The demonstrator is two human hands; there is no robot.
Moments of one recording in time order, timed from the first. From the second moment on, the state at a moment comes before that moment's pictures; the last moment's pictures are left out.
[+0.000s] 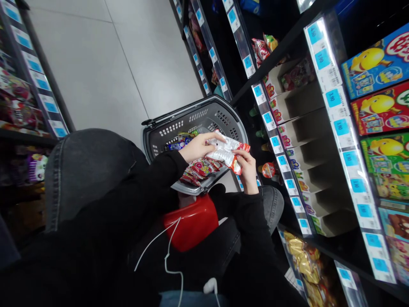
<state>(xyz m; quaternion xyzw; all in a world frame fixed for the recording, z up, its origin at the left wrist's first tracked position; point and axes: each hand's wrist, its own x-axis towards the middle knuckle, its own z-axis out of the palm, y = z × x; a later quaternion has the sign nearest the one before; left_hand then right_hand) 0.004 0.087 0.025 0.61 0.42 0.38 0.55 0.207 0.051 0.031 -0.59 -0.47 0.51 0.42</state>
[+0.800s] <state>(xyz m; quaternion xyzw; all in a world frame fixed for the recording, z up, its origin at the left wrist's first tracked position) 0.012 0.083 0.014 0.54 0.55 0.44 0.46 0.182 0.043 0.035 -0.58 -0.62 0.37 0.38</state>
